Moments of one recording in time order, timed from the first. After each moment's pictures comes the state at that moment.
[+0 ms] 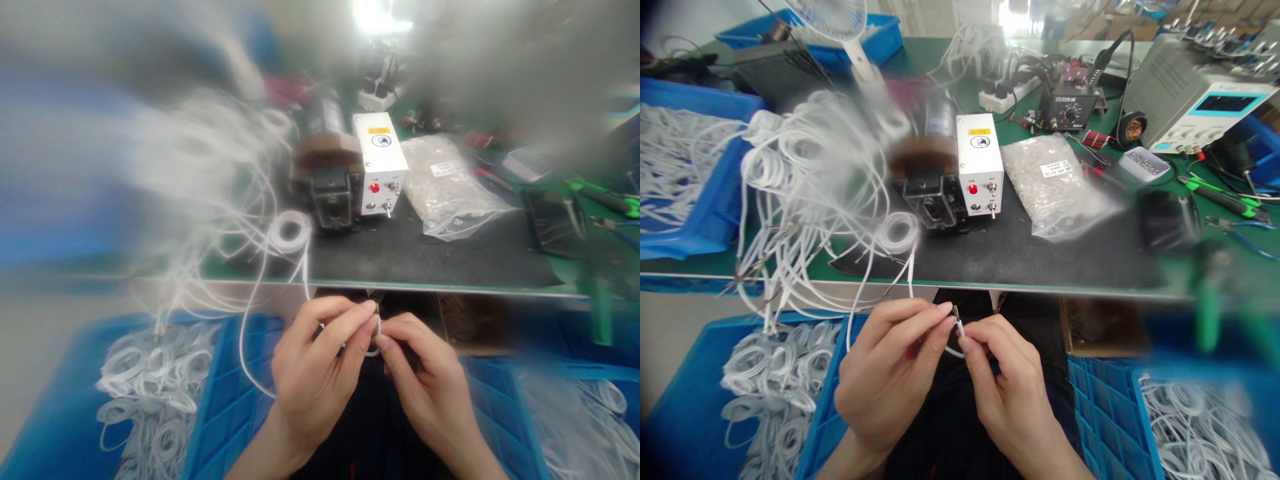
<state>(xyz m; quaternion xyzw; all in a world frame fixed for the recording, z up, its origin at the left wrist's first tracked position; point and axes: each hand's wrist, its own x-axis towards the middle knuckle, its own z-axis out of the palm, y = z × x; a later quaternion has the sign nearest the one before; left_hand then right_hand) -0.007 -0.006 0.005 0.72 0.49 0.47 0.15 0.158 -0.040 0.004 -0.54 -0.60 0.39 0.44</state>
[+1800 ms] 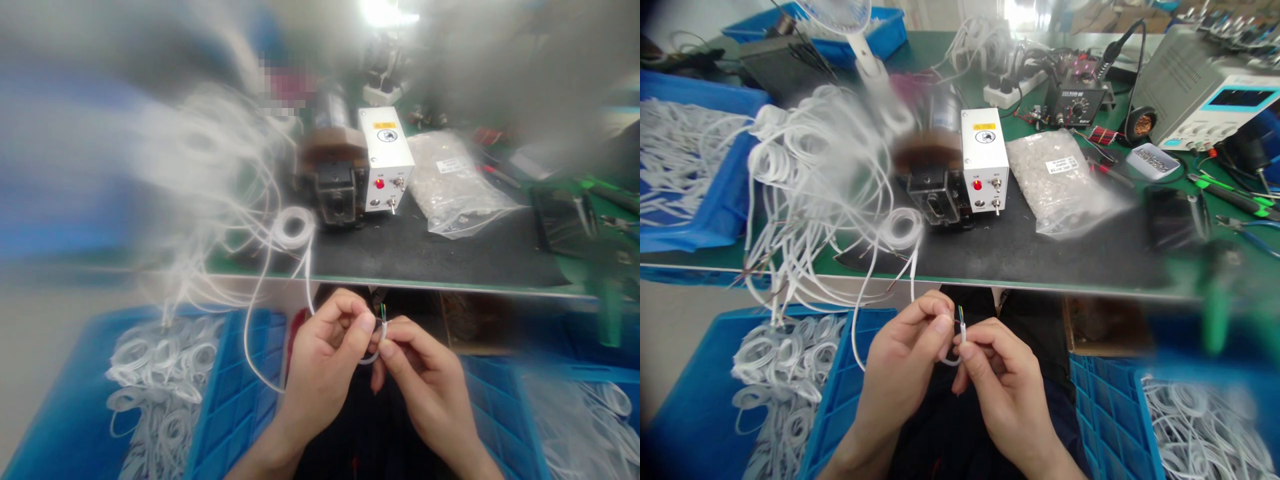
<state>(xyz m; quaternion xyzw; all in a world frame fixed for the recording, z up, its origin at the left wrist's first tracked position) 0.004 -0.009 0.006 0.38 0.43 0.48 0.66 0.147 -0.045 0.005 -0.46 -0.44 0.57 0.52</state>
